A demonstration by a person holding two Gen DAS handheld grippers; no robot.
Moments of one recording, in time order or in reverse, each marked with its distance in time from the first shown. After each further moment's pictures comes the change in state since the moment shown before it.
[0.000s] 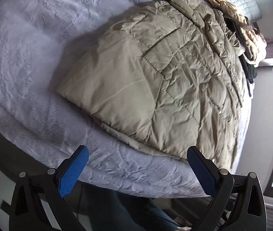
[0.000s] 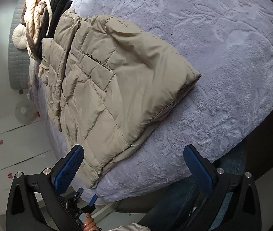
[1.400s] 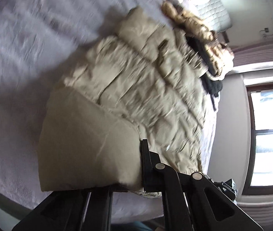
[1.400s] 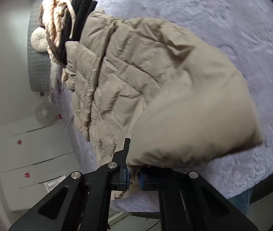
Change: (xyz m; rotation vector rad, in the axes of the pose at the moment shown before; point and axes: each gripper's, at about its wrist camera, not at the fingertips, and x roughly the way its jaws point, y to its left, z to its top) left arm -0.030 -0.070 0.088 0.091 -0.120 -0.236; right arm 0.020 0.087 0.043 -0.092 -0.012 0.180
